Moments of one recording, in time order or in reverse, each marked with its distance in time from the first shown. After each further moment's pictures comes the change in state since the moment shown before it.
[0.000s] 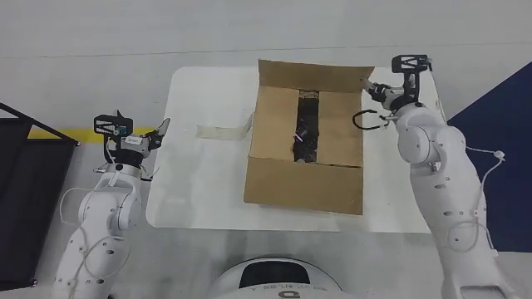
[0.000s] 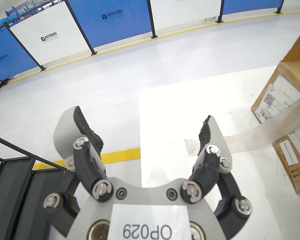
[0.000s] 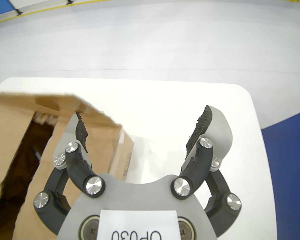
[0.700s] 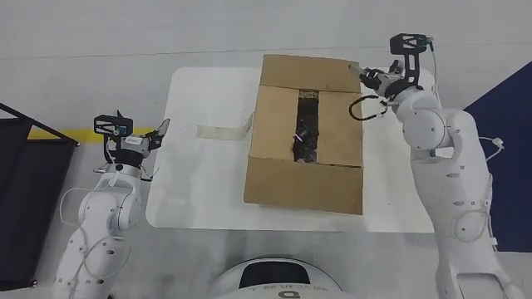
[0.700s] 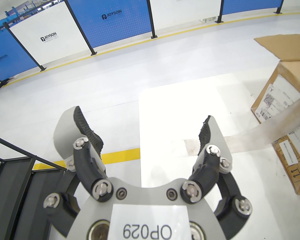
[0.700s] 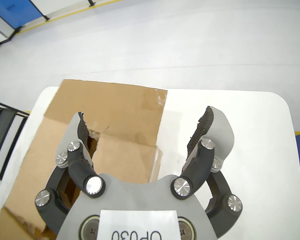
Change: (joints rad) left arm 0.000 0.000 0.000 0.000 0.000 0.000 0.000; right arm -0.001 -0.018 0.061 -0.149 0.218 -0.097 0.106
